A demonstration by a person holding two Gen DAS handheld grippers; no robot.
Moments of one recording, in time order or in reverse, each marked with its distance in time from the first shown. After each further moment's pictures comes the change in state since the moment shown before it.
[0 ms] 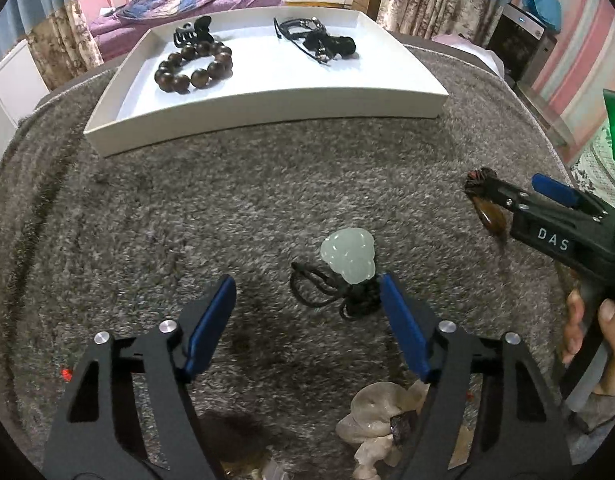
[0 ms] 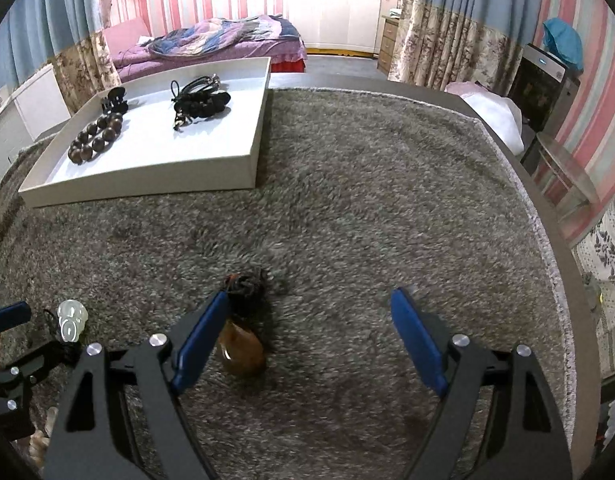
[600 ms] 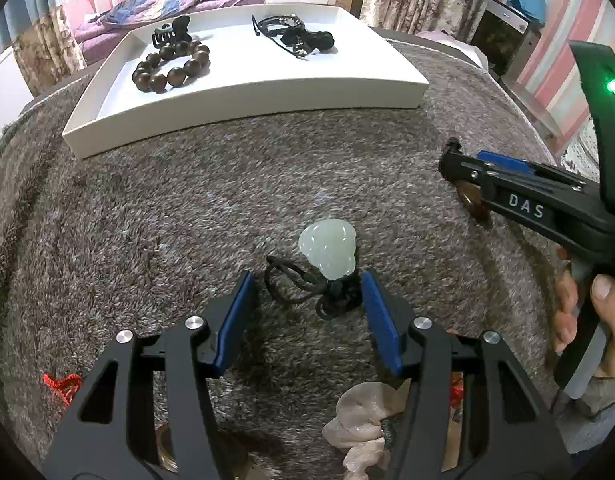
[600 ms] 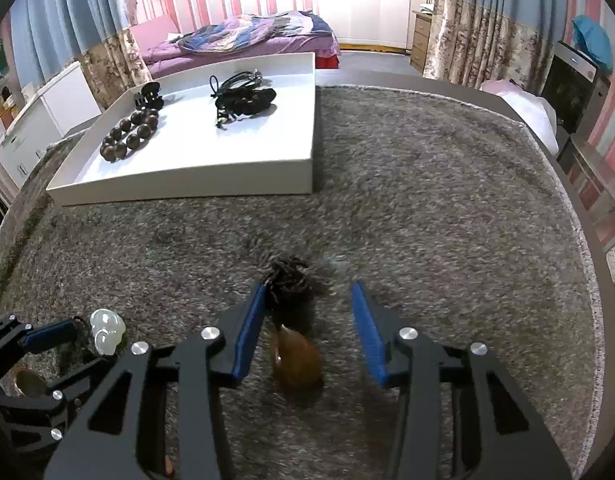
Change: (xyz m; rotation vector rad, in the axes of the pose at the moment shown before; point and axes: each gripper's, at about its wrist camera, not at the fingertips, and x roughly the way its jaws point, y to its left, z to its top) left arm 0.013 -0.016 -0.003 0.039 -0.015 -0.043; right arm 0.009 0.021 0.008 -0.022 0.018 0.133
